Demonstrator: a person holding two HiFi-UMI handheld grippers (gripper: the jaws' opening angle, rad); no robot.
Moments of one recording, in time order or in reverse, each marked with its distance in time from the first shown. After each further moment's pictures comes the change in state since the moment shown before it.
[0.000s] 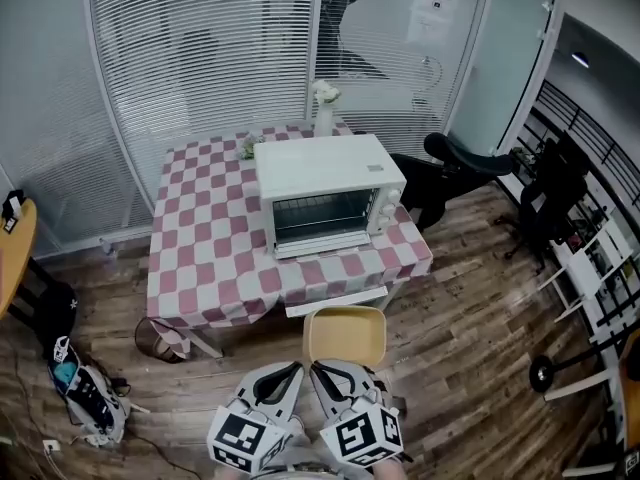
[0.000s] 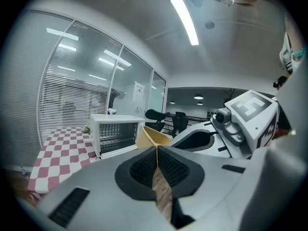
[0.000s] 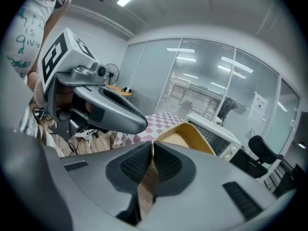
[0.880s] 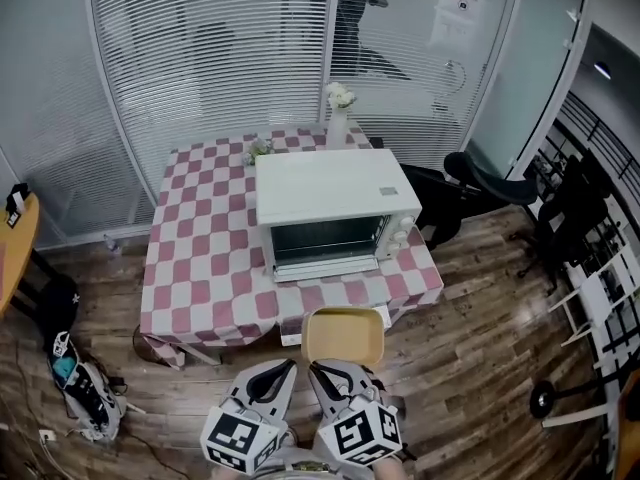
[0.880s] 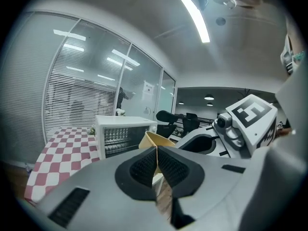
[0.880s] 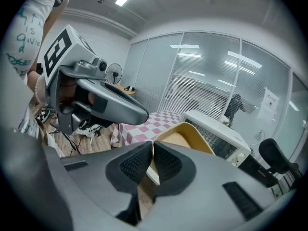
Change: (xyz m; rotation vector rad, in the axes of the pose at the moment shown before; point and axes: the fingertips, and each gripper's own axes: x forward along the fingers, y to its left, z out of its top) left arm 0.079 0.058 0.029 -0.053 -0.007 0.104; right arm 0.065 -0.079 -0.014 -0.027 -0.003 0.092
